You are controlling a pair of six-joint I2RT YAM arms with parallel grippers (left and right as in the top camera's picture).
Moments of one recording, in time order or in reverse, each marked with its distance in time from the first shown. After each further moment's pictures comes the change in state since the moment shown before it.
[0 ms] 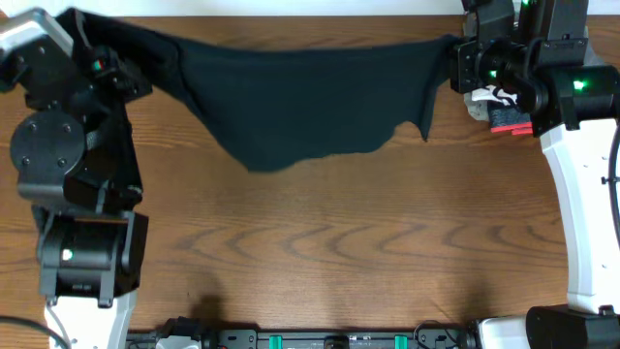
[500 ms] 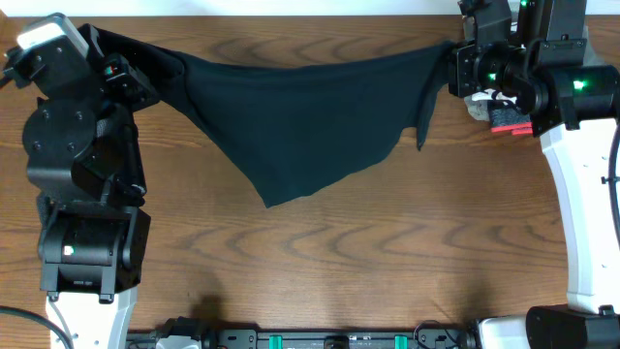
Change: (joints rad) left arm 0.001 0.014 0.000 -0.092 0.000 0.003; right arm 0.000 0.000 0.000 -0.026 -0.025 0.002
